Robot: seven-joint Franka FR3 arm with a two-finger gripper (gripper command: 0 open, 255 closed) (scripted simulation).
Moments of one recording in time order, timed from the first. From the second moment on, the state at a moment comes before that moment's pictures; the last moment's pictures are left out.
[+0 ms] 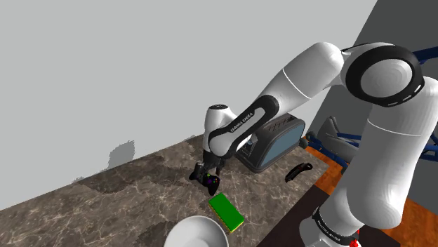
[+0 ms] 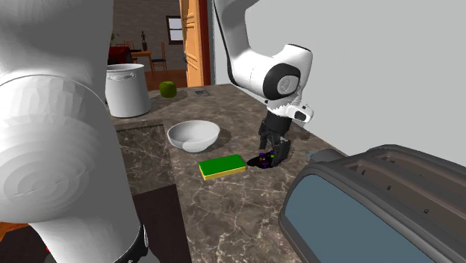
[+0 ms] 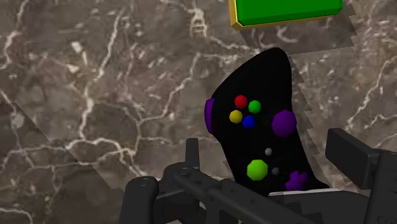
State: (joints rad) arm 0.17 0.25 0.18 -2.38 0.17 2.54 0.34
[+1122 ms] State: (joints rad) arm 0.18 0.30 0.18 -2.38 0.17 2.59 0.34
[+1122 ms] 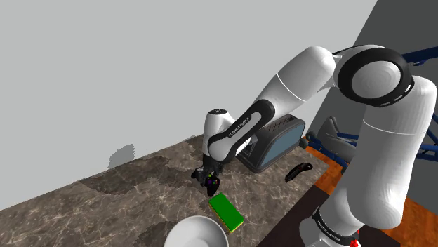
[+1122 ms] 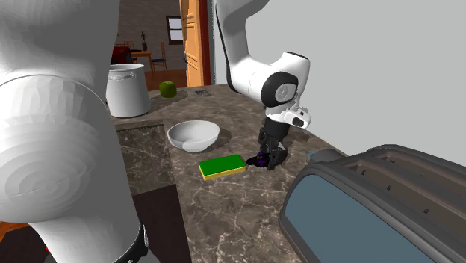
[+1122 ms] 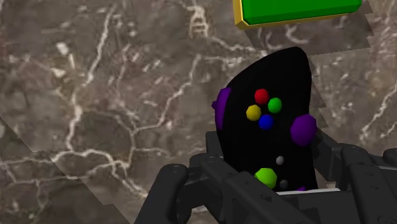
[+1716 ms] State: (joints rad) arm 0.18 0.23 0.18 -2.39 0.17 2.53 0.35
